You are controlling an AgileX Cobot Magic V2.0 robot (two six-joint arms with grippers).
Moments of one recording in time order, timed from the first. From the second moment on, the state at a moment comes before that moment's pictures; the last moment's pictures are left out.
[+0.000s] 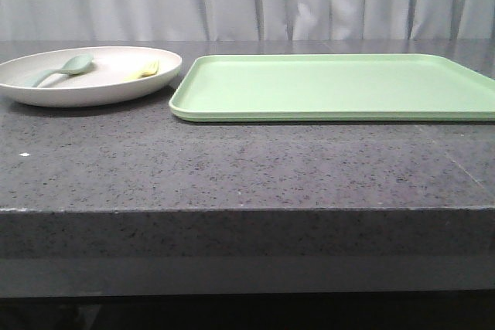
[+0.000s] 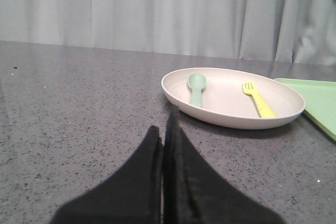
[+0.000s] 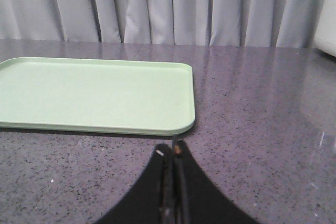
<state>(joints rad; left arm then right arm) -0.04 -0.01 0.01 0.02 0.05 -0.09 0.02 -0.01 0.03 0.08 0.04 -0.03</state>
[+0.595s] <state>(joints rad) -0.04 -0.01 -0.17 0.00 0.06 -0.09 0.02 -0.01 -0.15 0.08 0.11 -0.03</state>
